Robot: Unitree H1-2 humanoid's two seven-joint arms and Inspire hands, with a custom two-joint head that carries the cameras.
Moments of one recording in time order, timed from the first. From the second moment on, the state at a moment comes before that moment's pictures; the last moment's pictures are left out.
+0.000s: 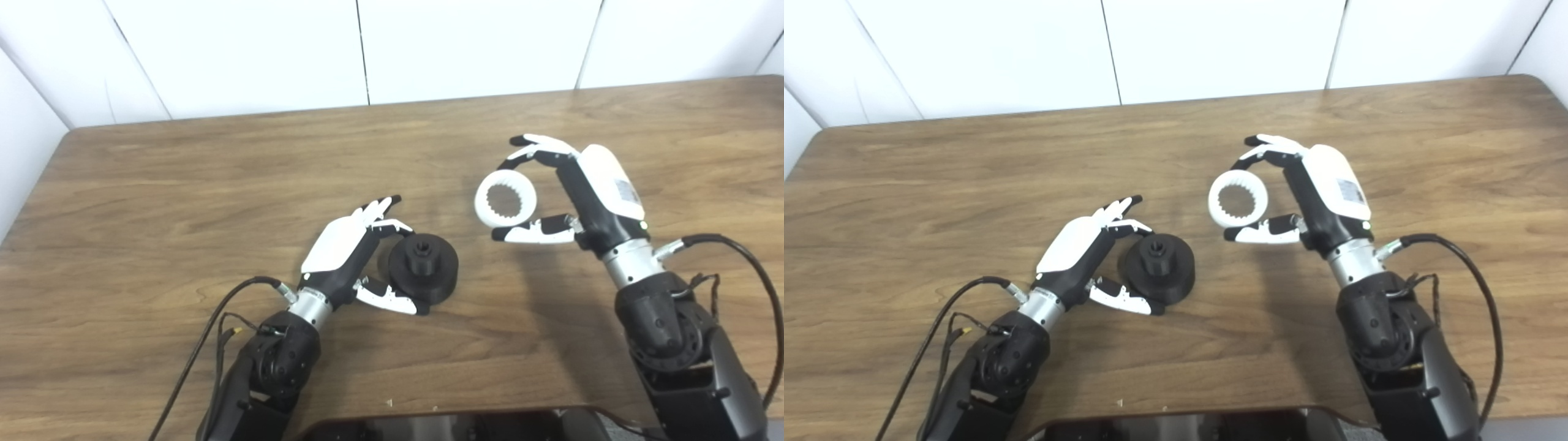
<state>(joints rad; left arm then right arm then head) -0.13 0.16 -0.33 -0.07 0.71 -0.01 -0.16 -0.13 -0.28 0.21 -0.39 -0.64 0.17 0.09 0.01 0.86</state>
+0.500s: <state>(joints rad) -0.14 0.16 -0.33 -0.07 0.71 -0.01 -0.16 -0.11 -0.18 0.27 -0.46 -0.68 0.18 0.17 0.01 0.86</state>
